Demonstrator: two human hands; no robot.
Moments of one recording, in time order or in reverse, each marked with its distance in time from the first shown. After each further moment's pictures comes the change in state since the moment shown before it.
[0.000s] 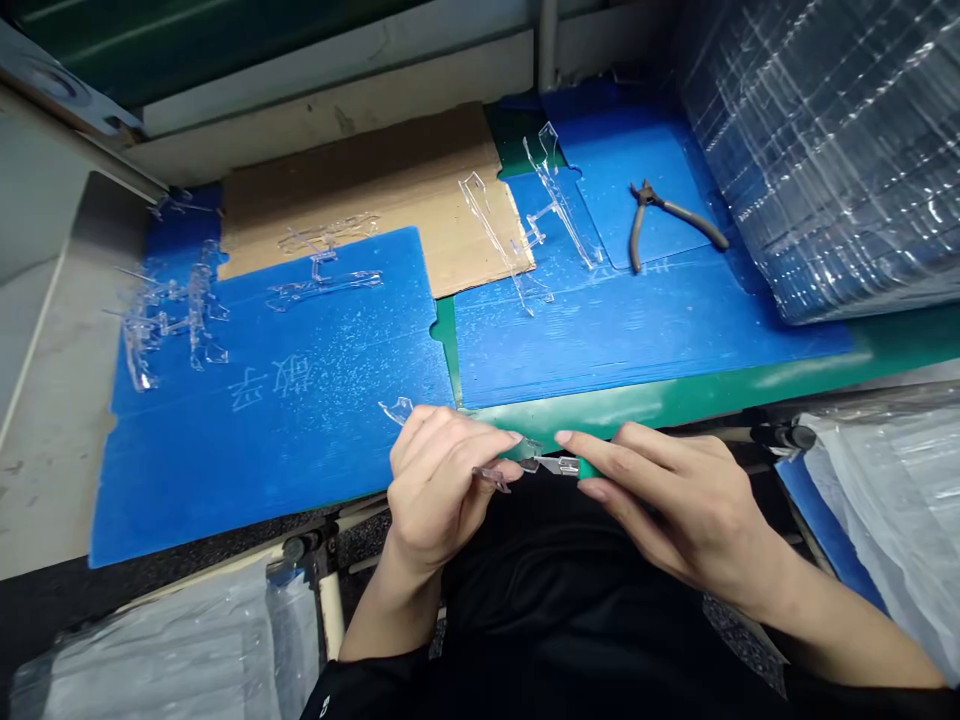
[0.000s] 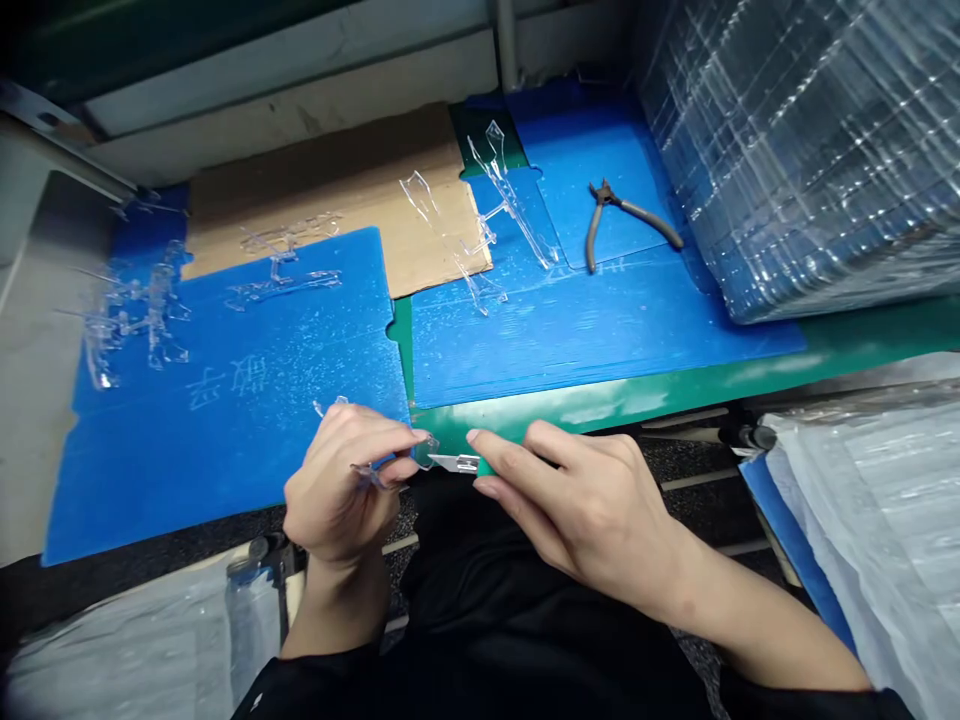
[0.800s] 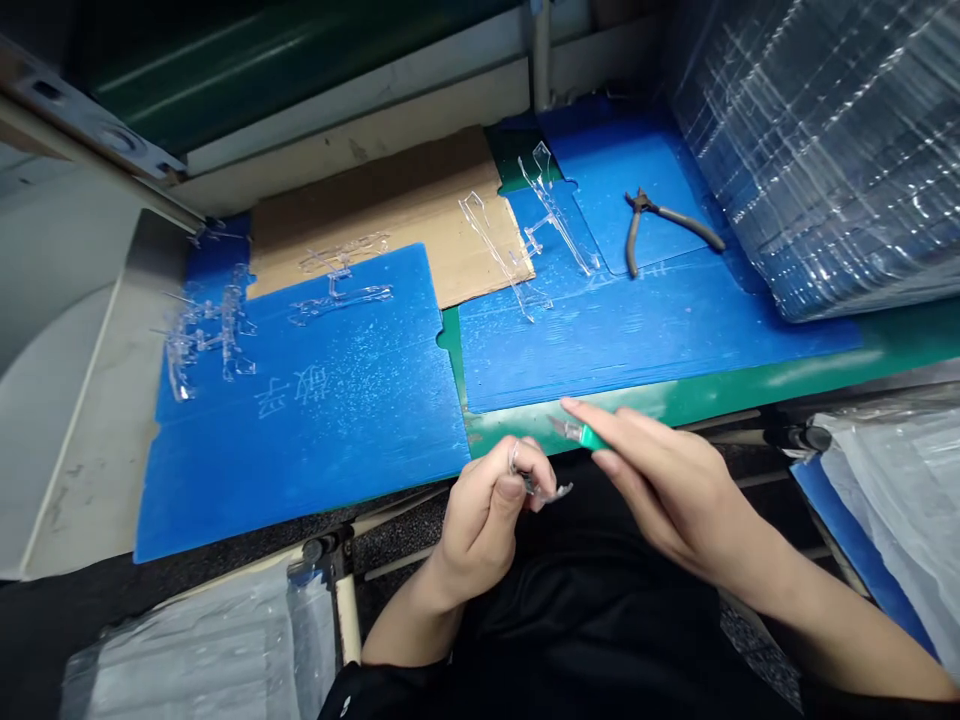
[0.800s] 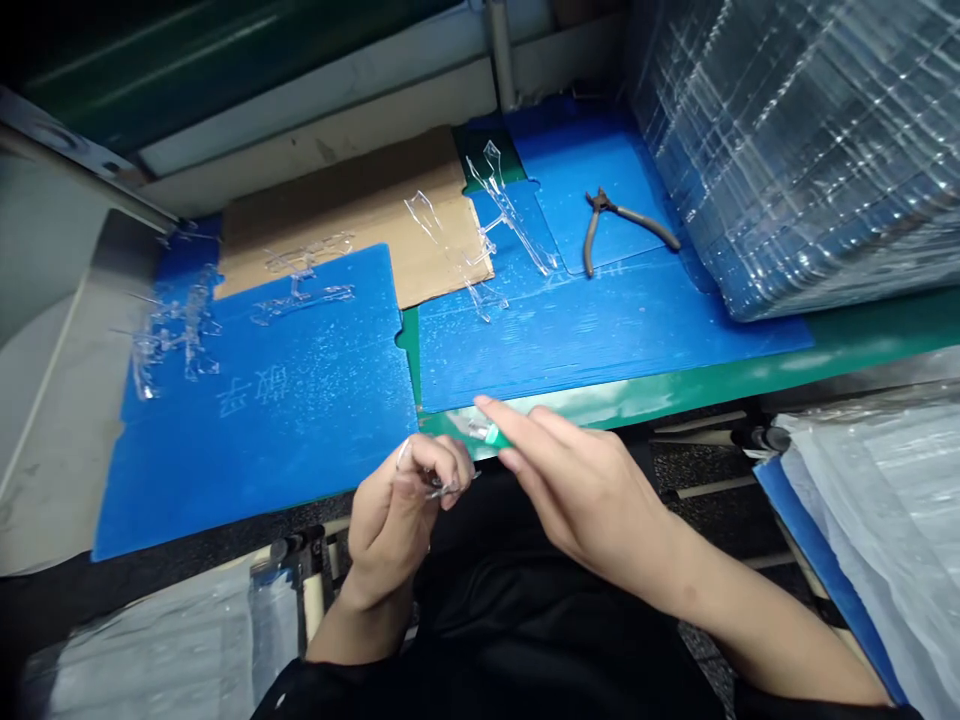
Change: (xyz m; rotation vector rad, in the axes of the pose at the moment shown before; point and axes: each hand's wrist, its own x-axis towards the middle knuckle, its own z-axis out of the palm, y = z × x) left_hand -0.016 0.037 0.016 -0.868 -0.174 -0.567; right_hand -0.002 0.005 0.003 0.177 0.059 0.091
